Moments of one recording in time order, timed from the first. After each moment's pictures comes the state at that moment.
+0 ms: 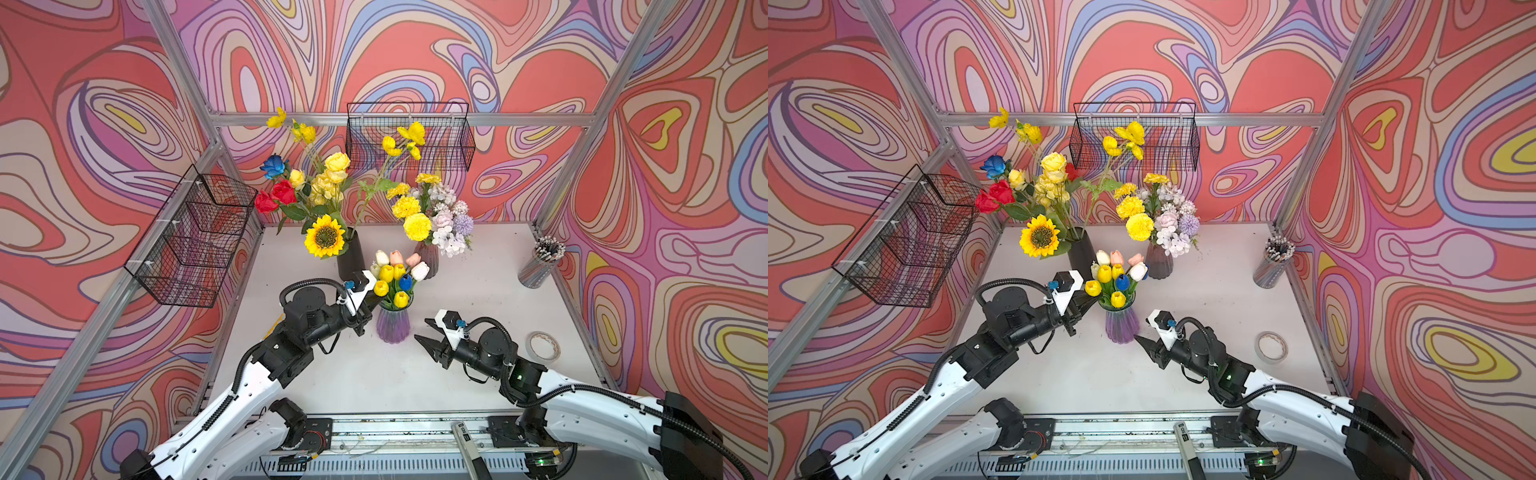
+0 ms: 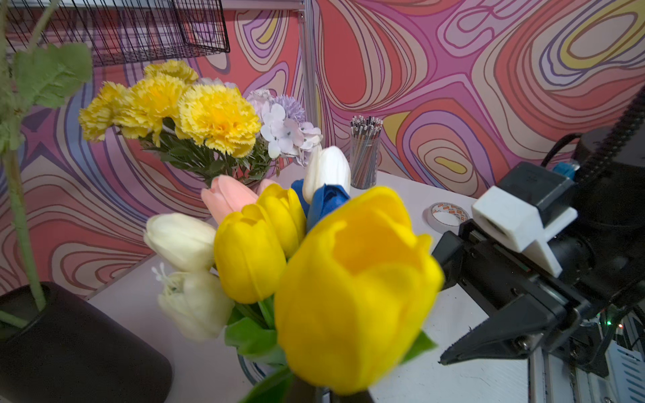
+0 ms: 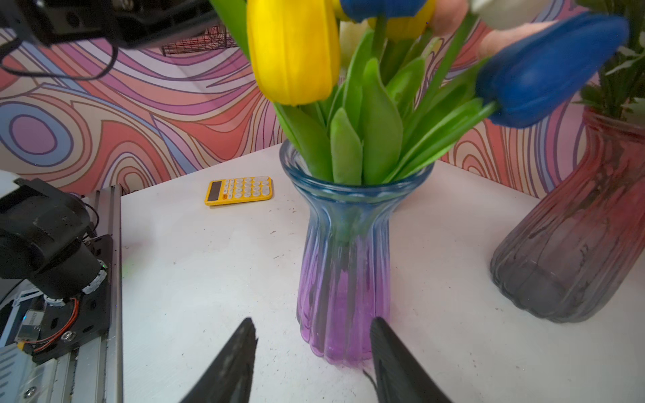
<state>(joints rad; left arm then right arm) -0.61 0.83 0.79 -0.11 0.32 0.09 0.92 0.91 0.34 0.42 -0.06 -0.01</state>
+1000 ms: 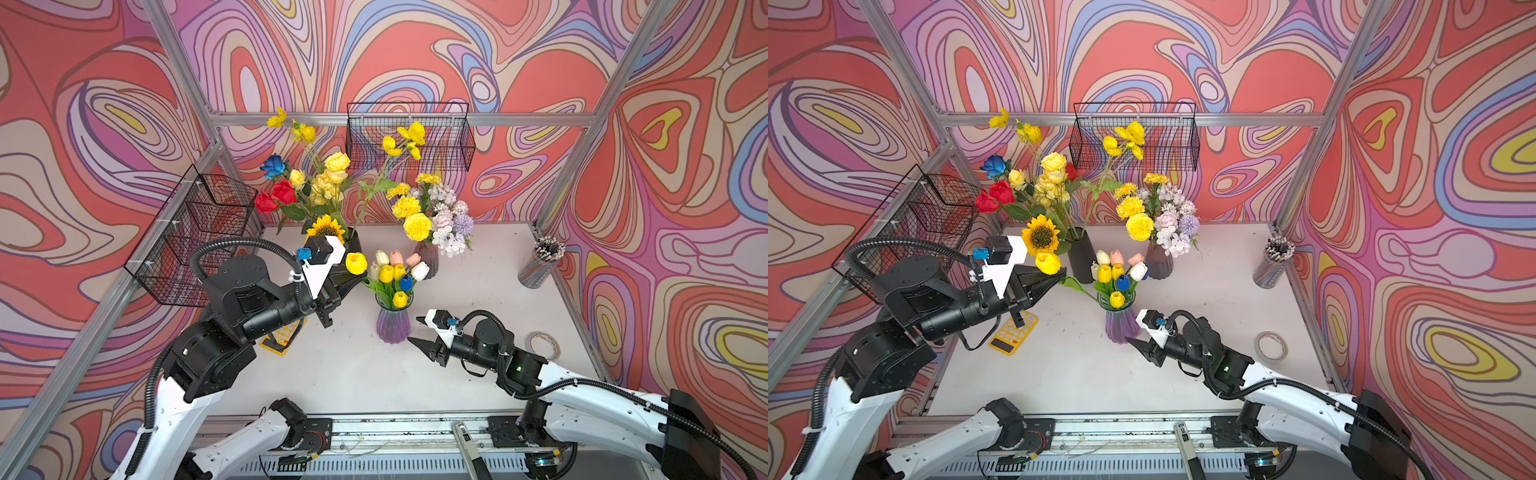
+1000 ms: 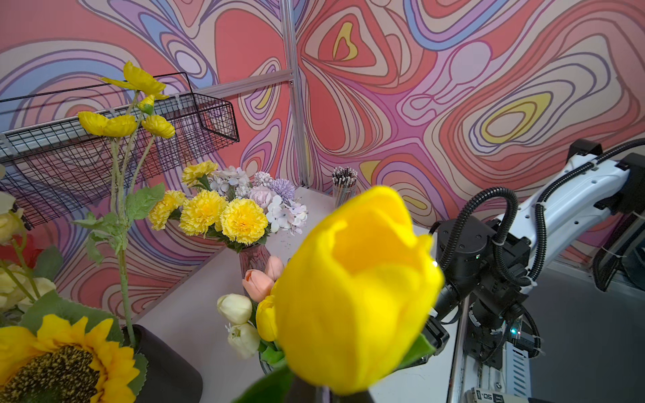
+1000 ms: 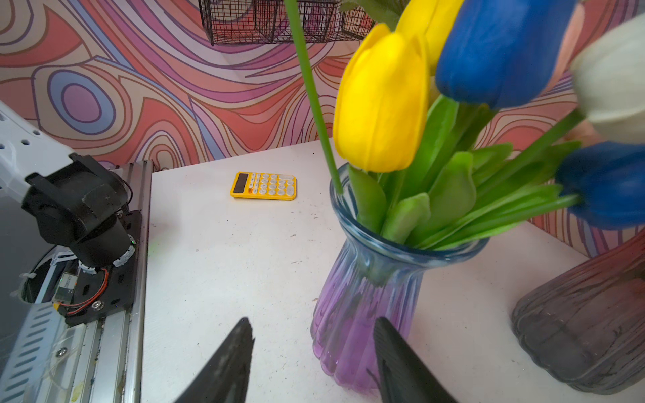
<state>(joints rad) -0.61 0.91 1.51 -0.74 0.37 0.07 0.92 0.95 0.47 0.29 -0.16 -0.12</state>
